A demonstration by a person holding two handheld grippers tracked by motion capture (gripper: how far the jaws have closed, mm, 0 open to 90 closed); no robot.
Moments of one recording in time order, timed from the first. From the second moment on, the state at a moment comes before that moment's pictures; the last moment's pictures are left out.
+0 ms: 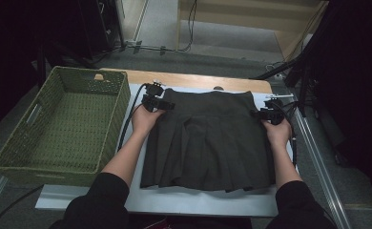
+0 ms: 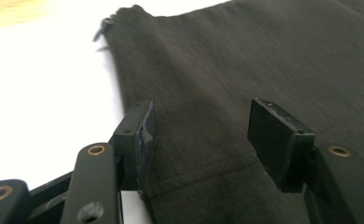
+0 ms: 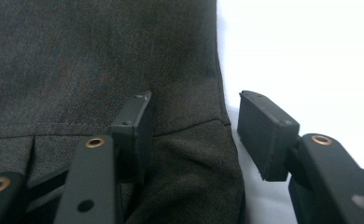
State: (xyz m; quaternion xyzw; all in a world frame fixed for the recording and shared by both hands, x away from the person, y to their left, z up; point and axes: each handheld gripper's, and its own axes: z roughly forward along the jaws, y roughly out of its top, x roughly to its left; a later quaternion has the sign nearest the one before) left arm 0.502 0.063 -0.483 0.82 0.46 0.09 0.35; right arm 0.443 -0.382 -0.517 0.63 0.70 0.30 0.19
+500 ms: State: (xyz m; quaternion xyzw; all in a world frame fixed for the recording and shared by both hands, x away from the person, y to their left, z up) left arm 0.505 0.071 -0.481 0.81 0.46 0.10 0.35; right arm 0.435 -0.389 -0.505 0.64 0.69 0.29 0.17
